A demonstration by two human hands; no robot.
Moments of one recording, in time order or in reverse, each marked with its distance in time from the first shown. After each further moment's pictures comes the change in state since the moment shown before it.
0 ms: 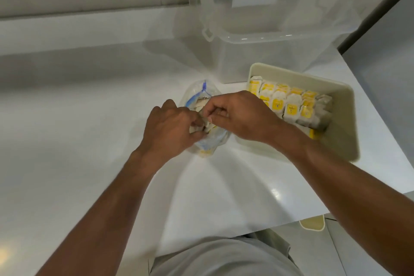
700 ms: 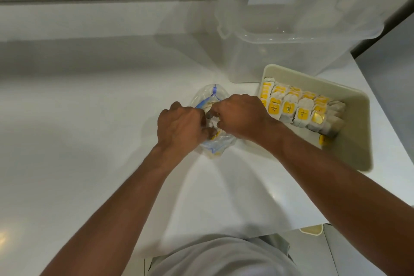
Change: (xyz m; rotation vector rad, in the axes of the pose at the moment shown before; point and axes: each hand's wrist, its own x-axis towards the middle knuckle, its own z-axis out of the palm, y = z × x) left_hand 0.015 -0.002 0.029 0.080 -0.070 -0.232; right_hand 0.034 0.002 0.031 -0.595 -0.140 0.104
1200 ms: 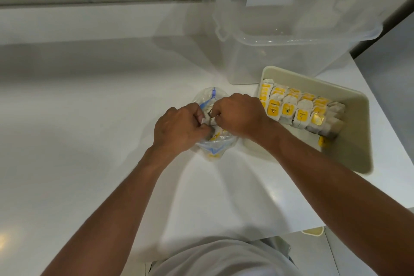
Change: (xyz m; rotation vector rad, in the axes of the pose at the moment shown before) left_hand 0.005 -0.007 -0.001 -0.444 -0.086 -0.121; right_hand 0.009 0.002 0.003 0.106 0.008 0.114
